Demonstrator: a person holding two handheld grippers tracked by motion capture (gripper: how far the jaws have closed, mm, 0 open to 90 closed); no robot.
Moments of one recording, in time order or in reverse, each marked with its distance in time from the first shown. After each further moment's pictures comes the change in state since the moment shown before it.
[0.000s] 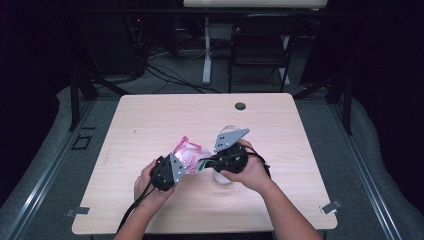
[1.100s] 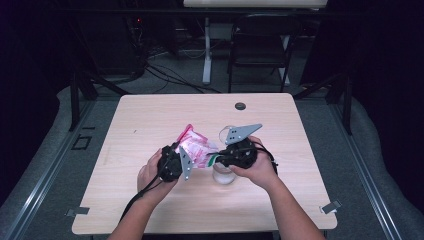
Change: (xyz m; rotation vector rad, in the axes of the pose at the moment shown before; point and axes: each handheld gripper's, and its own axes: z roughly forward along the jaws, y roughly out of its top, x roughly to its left) left arm 0.003 0.028 0.006 -0.059 0.116 0.166; right arm -0.014 -0.008 -0.020 -0.048 -0.005 0.080
